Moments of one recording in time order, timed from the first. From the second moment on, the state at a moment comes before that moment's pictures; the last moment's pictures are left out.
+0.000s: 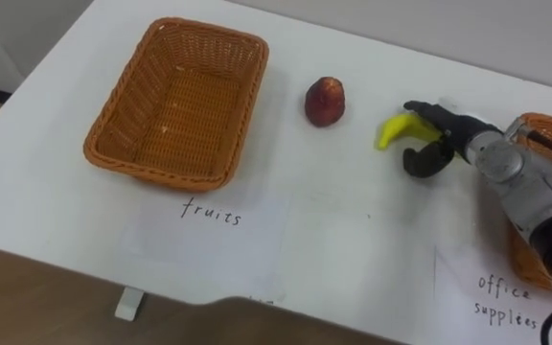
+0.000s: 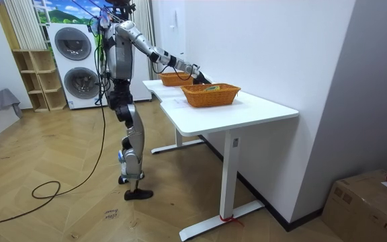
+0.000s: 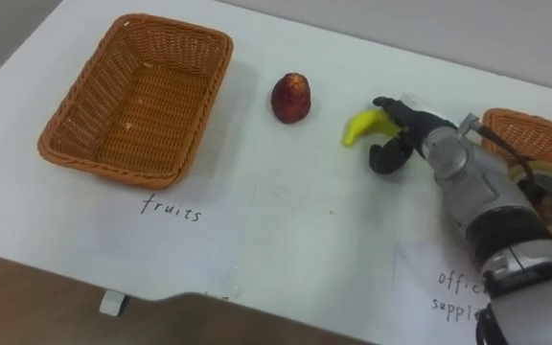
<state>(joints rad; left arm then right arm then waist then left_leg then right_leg) 0.03 0.28 -0.10 1.12 0.09 0.08 0.22 -0.70 -0.54 0.37 0.90 -0.39 0.07 0.19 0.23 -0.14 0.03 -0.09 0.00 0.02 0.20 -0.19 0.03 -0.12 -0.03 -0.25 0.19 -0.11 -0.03</state>
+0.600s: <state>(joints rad) 0.03 0.28 -0.10 1.14 0.09 0.08 0.22 -0.73 -0.56 0.37 0.89 -0.39 0.08 0.22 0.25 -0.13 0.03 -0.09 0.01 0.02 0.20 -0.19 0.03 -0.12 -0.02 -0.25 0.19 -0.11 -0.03</state>
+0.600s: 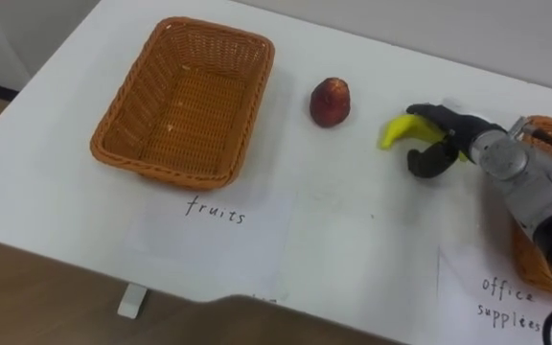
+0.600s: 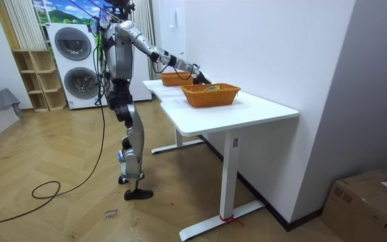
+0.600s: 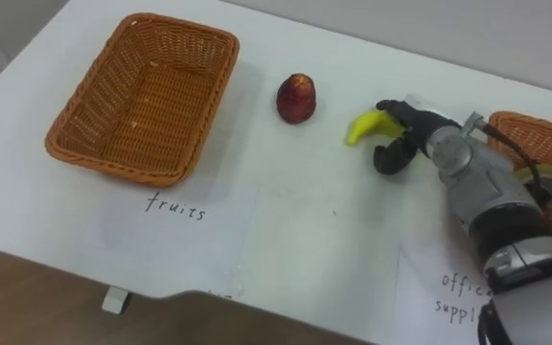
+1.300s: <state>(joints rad) 0.03 0.30 -0.10 1.14 0.09 0.08 0.22 -0.72 -0.57 0.37 0.84 -0.31 0.10 0.27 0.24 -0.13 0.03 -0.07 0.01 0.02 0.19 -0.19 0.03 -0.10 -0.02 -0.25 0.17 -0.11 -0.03</state>
